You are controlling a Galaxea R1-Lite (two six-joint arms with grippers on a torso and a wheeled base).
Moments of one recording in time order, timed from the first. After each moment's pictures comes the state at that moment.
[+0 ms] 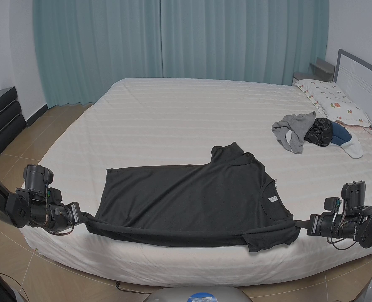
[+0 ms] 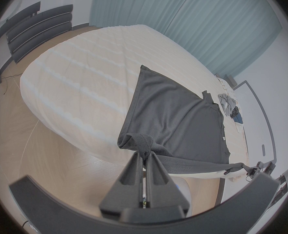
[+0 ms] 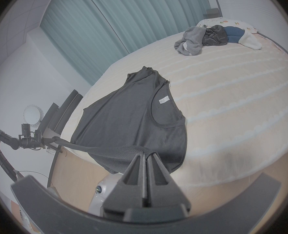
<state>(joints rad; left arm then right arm) 0.03 1.81 -0.55 -0.35 -0.25 -0.39 0.05 1.87 -0.24 -0.94 0.33 0.29</state>
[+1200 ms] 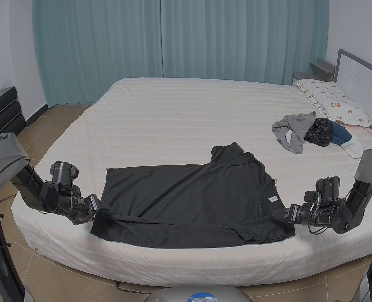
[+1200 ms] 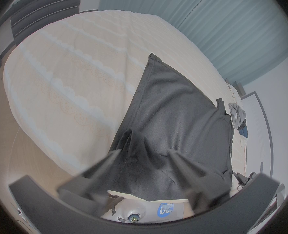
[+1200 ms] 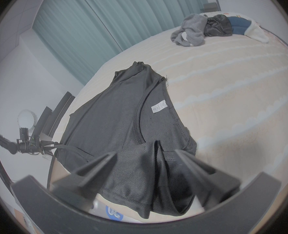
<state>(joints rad) 0.00 2.15 -0.85 -0.34 -0.25 -0.52 0.06 2.20 -0.55 -0.94 0.29 0.35</state>
